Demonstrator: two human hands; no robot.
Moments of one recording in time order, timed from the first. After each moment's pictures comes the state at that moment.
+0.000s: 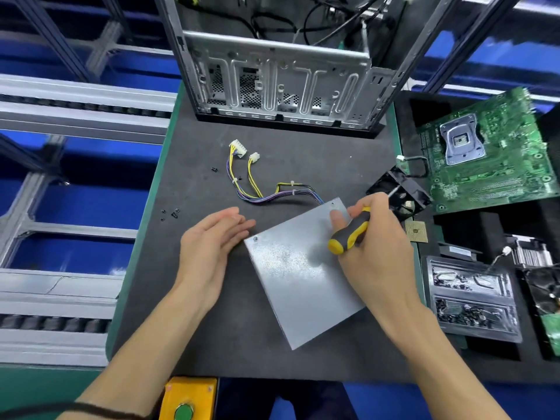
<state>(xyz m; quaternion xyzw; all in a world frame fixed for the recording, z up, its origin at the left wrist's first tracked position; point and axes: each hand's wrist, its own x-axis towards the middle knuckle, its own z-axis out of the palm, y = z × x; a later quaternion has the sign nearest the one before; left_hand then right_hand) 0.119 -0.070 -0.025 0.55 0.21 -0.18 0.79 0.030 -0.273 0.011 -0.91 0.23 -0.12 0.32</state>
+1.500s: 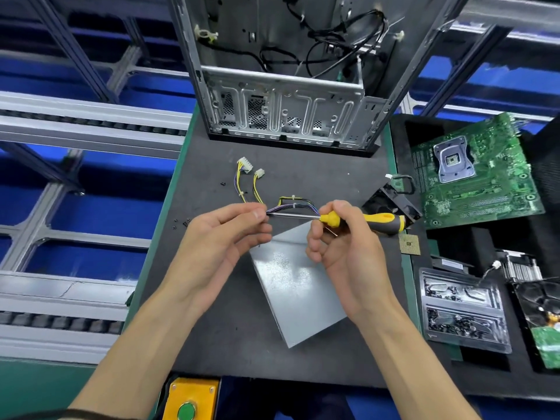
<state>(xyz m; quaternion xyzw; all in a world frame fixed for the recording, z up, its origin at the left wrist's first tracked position) 0.111 -0.068 0.050 0.54 0.06 -0.26 0.80 0.048 -0.238 0.063 -0.45 0.23 -0.04 0.86</state>
